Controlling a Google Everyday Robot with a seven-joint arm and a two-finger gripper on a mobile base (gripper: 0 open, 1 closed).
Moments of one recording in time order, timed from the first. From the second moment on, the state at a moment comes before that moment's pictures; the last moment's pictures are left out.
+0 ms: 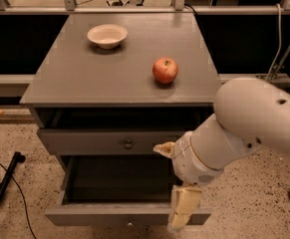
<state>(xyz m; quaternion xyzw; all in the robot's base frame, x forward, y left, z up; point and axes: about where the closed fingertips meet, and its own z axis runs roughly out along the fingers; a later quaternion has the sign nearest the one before) 0.359 -0.045 0.772 -0.72 0.64 0.17 0.19</state>
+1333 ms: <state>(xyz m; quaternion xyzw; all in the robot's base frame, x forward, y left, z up) 0.362 -0.047 0.632 -0.72 0.65 0.20 0.17</state>
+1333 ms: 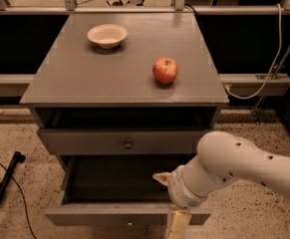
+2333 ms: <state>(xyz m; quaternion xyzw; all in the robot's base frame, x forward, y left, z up) 0.369 -0.059 0.556 -0.69 0.67 0.23 0.14</state>
